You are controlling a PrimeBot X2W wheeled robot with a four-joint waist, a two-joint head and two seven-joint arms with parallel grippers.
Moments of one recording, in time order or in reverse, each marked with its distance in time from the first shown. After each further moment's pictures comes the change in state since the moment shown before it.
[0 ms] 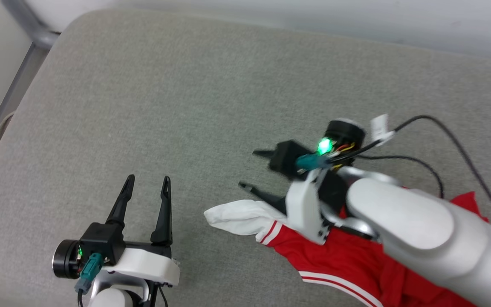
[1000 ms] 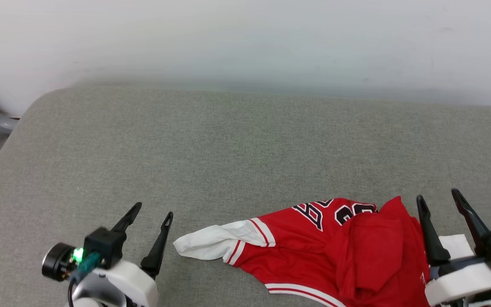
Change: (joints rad) left arm 0.055 0.208 -0.100 0.043 -0.050 -0.079 0.093; right arm 0.954 0.114 -1.258 -0.239 -0.541 0.000 -0.407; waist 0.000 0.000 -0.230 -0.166
